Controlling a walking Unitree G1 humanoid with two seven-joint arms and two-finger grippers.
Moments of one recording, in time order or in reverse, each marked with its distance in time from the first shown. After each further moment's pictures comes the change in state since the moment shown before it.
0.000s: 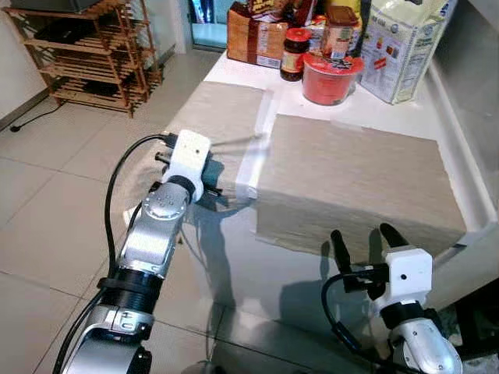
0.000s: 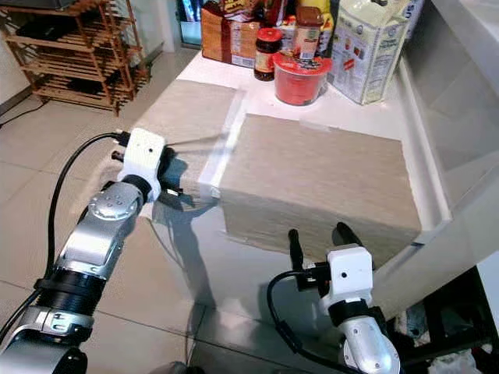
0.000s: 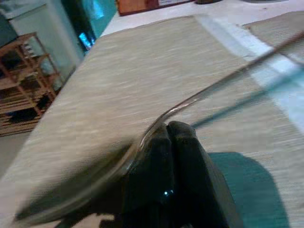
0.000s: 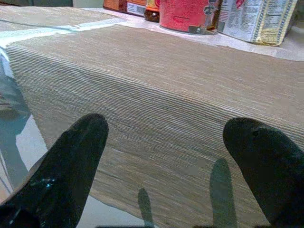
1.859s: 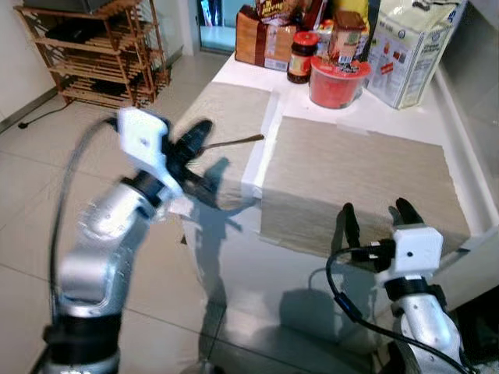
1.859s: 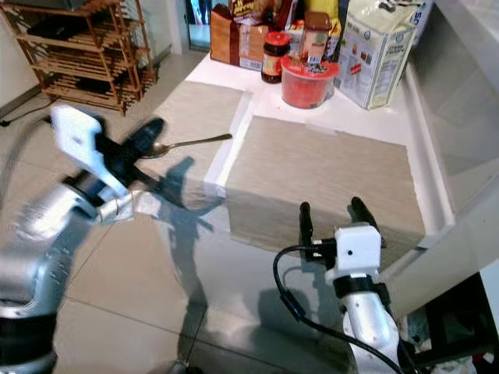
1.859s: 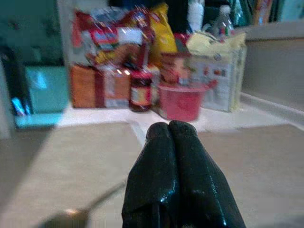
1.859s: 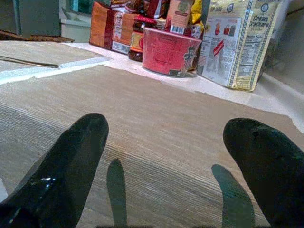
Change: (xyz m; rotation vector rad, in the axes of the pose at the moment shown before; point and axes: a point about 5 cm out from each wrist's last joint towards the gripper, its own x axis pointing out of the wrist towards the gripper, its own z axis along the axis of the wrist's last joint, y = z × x) left arm -0.068 0.011 0.049 -0.231 -0.366 -0.293; right arm 0.029 -0.012 0.015 -0.053 -0.133 -0.085
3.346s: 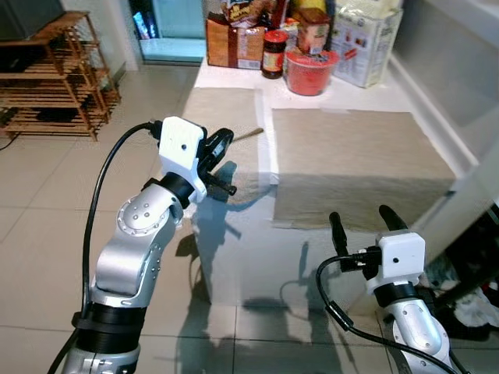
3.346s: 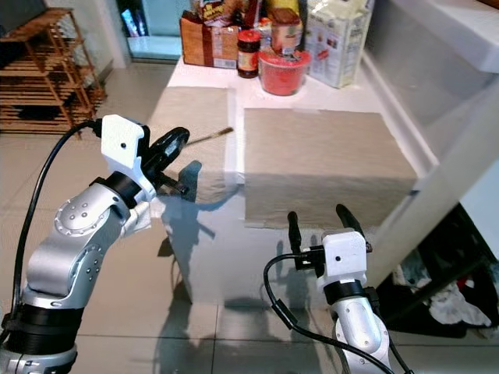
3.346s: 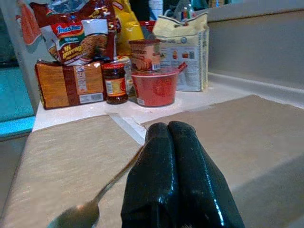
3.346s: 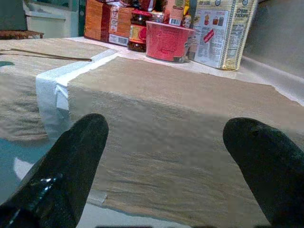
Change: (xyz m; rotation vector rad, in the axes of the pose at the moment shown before) left arm 0.024 -0.014 -0.013 0.063 0.047 0.046; right arm -0.008 0.010 -0.010 0.008 0.040 0.057
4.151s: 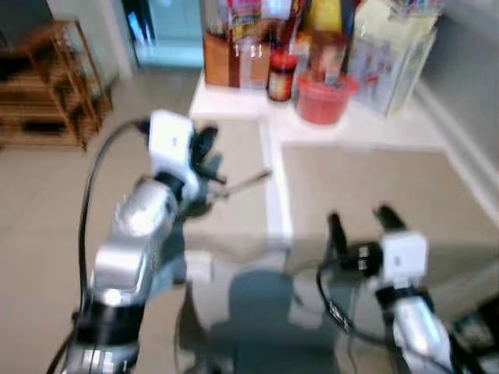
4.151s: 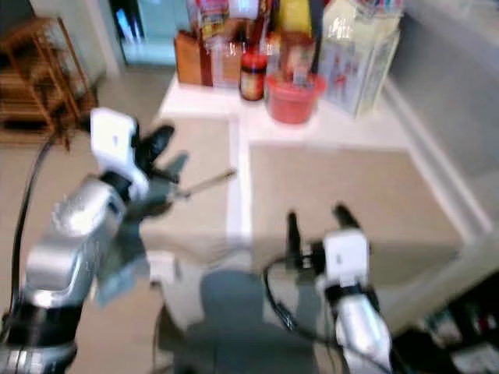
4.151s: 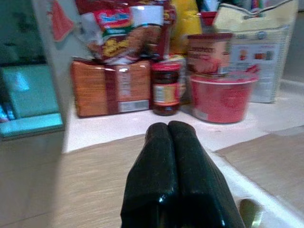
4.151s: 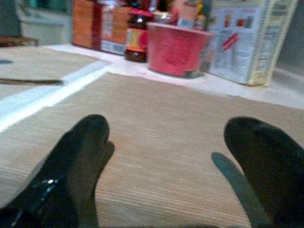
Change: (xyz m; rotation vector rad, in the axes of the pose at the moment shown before) left arm 0.003 0.010 -0.001 0.021 0.010 0.092; right arm -0.001 0.001 0.001 0.010 -0.020 0.012
